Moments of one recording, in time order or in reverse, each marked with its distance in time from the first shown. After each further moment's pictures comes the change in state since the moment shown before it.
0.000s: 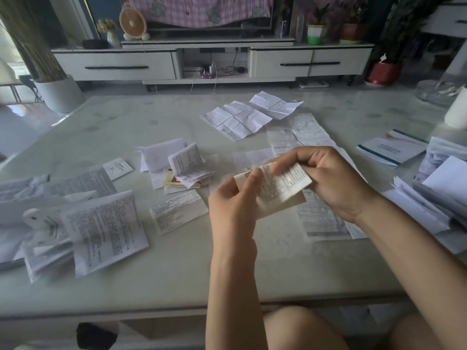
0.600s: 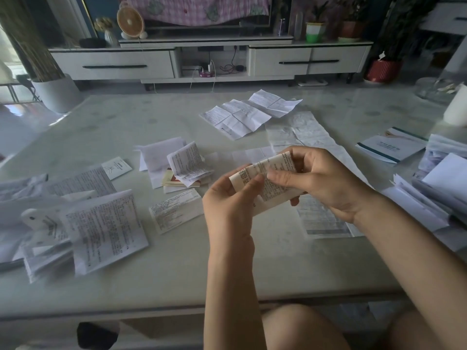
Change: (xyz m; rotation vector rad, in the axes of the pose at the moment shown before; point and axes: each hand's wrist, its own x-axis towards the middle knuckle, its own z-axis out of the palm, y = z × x) left_hand 0.002 -0.001 -0.005 -0.102 -0.042 0.085; right_hand -0.004 -0.003 0.003 -0.073 -0.018 0.106
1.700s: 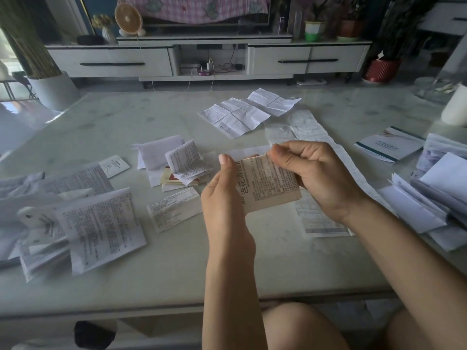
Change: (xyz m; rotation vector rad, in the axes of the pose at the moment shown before) left_hand -0.006 0.011 0.007 -0.155 0.090 -0.070; right_hand -0.001 -0.005 0.010 0.097 0.083 -0.104
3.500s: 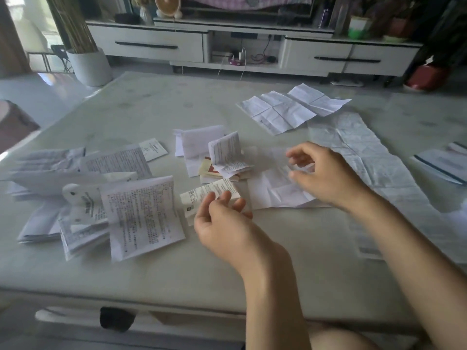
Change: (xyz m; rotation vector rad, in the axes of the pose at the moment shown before) left_hand 0.019 0.007 -0.036 -0.397 0.740 -0.029; right_hand 0.060 0.038 0.030 -0.791 0.024 -0.038
